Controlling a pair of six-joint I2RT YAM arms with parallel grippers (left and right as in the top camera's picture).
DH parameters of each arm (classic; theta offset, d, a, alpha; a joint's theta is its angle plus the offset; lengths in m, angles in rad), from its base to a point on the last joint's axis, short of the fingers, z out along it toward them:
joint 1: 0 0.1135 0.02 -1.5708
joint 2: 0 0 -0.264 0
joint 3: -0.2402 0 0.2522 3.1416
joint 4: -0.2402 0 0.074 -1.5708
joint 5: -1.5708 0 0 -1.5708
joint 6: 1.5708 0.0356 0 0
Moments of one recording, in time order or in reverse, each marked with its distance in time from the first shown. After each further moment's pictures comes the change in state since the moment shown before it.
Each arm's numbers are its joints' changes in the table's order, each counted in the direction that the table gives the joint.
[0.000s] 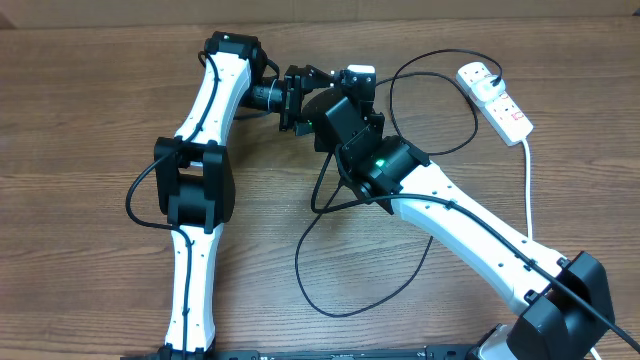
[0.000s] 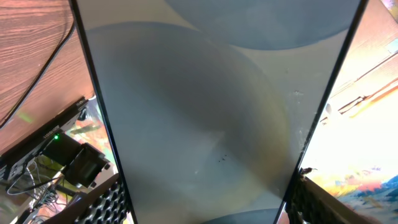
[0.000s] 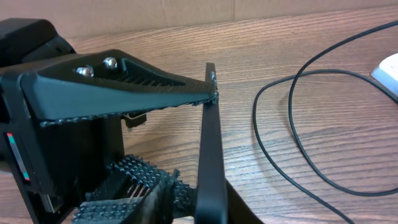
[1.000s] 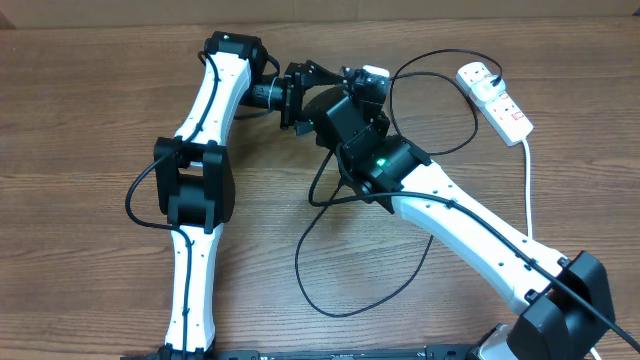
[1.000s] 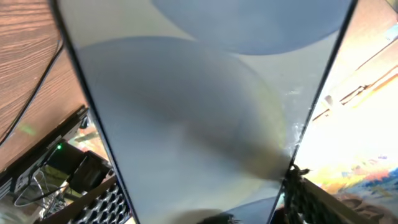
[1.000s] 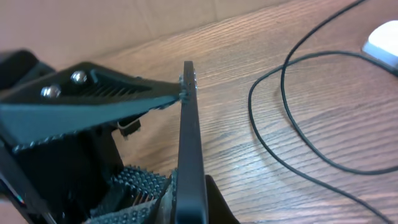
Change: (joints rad) left arm 0.005 0.000 -0.002 0.067 -0.015 0.003; right arm -0.004 -0.003 0.000 0.000 -0.048 0.211
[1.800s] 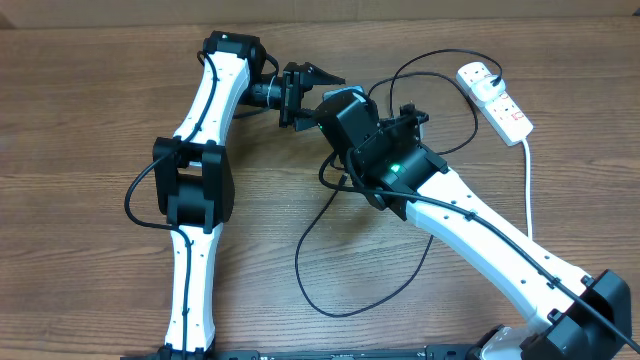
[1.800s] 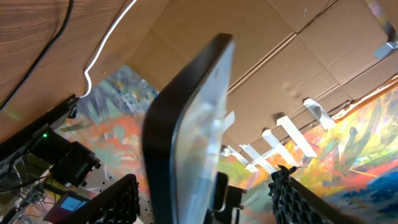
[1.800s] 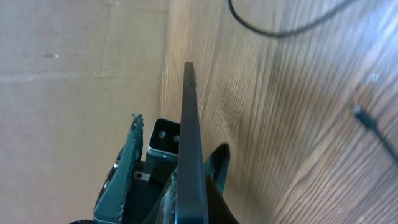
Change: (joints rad) left arm 0.000 0.000 -0.002 0.003 -0.005 -0.109; right arm 0.001 -0.069 0.000 -0.111 0.088 1.137
